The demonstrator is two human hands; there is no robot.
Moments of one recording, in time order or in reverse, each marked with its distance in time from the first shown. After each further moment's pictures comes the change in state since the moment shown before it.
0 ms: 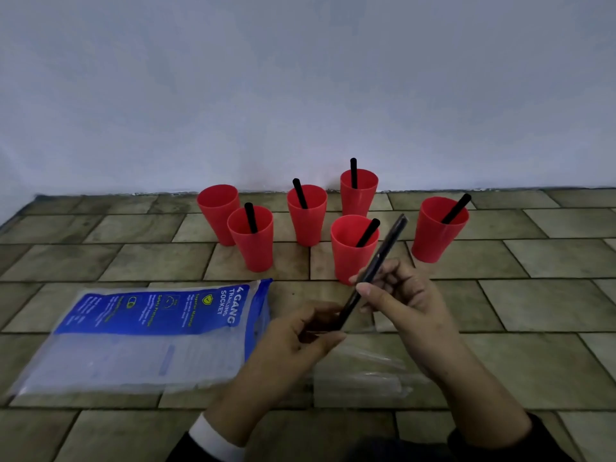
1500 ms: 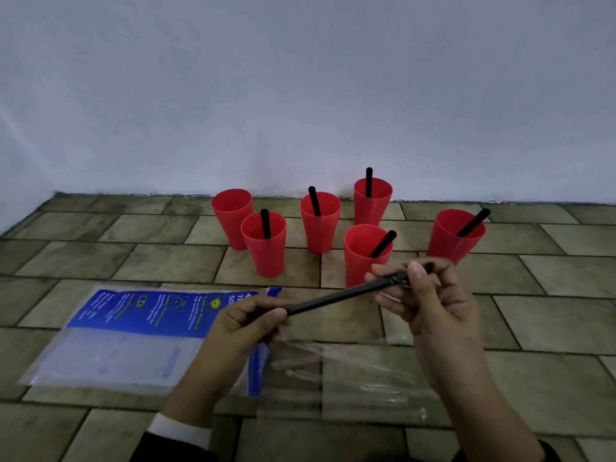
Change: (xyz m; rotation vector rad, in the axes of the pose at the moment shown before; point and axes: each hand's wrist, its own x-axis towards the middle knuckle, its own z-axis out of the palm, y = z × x) left_hand -0.007 -0.014 -0.060 -0.357 0.238 -0.100; right_hand 0.004 -0.013 0.014 0.221 0.228 -0.062
